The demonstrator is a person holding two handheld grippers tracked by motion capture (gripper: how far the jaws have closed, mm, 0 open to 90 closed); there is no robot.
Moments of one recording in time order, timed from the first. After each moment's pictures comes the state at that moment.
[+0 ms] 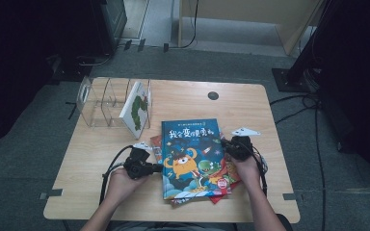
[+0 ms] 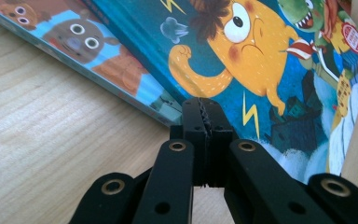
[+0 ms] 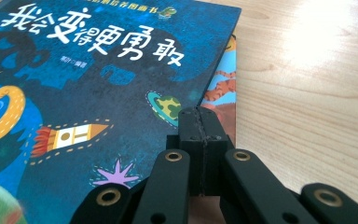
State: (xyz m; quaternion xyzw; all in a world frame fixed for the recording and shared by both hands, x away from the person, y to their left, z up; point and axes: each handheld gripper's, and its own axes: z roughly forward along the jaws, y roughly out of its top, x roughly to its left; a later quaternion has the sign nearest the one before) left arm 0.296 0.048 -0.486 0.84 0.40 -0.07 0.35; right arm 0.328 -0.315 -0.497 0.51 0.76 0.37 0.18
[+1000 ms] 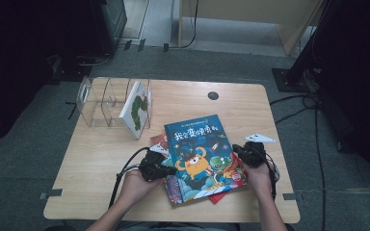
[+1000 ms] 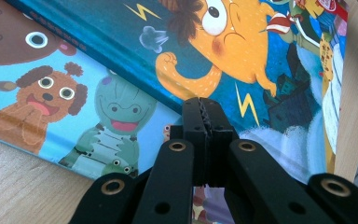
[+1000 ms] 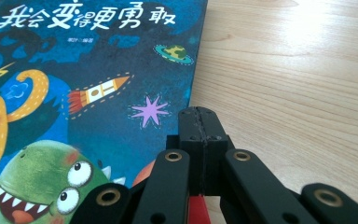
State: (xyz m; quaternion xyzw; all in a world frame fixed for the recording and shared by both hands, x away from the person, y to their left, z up) left arm 0.290 0.005 -0.486 0.86 0.37 -0.07 0.35; right arm 0.303 -0.350 -0.495 0.54 0.74 0.37 0.17
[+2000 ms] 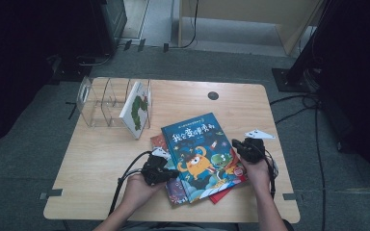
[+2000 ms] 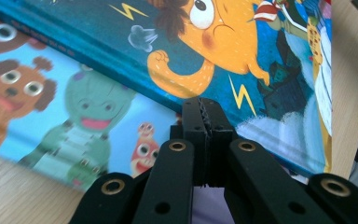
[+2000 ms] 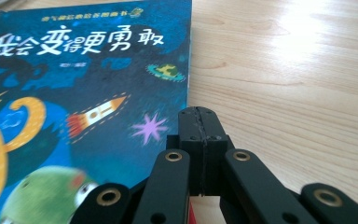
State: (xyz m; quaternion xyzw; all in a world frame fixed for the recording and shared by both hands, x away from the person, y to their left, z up) left arm 0.278 -0.002 -0.488 0.85 0.37 -0.06 0.36; right arm 0.311 -0.347 -0.488 0.53 0.73 0.39 0.20
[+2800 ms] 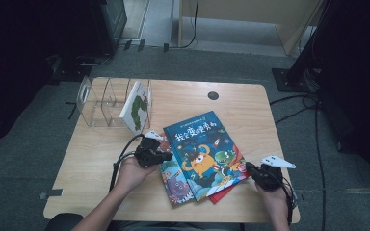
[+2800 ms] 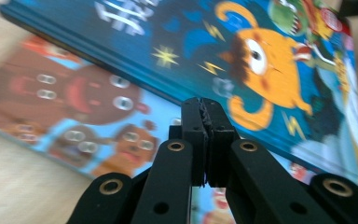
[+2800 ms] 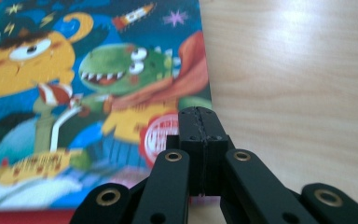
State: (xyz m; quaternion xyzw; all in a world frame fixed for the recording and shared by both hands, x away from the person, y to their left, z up) left arm 0.324 0.020 -0.464 0.85 0.38 -0.03 0.37; right arm 0.224 -0.376 -0.492 0.54 0.72 0.37 0.19
